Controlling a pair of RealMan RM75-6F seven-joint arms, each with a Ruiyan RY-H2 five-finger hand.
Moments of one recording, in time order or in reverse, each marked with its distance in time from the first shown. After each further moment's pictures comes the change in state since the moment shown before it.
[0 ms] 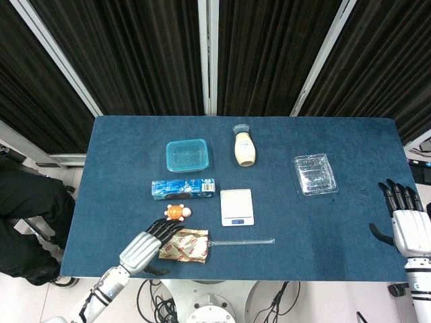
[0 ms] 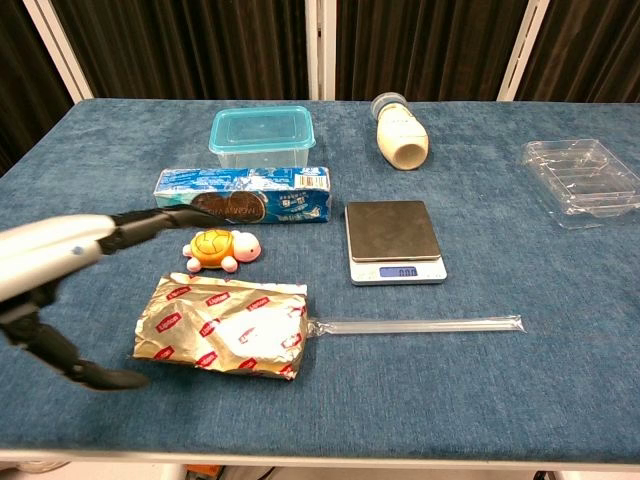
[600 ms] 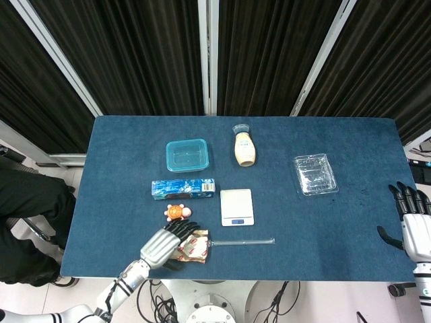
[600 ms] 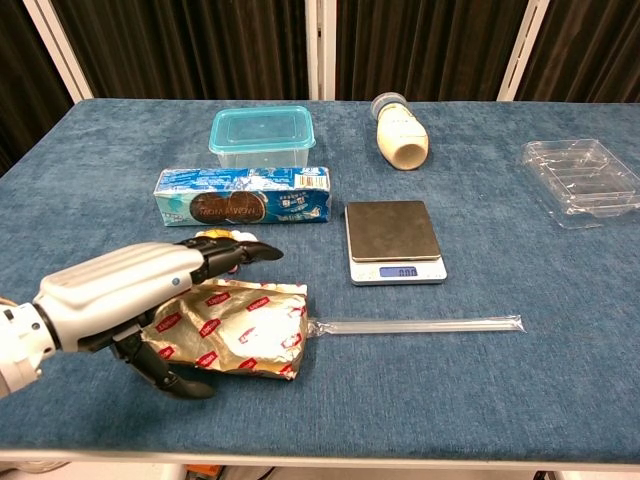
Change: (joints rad) left arm -0.071 -0.167 -0.036 0.147 -0.106 -0.095 0.124; right arm -0.029 0.015 -0.005 0.020 0.000 0.034 0.042
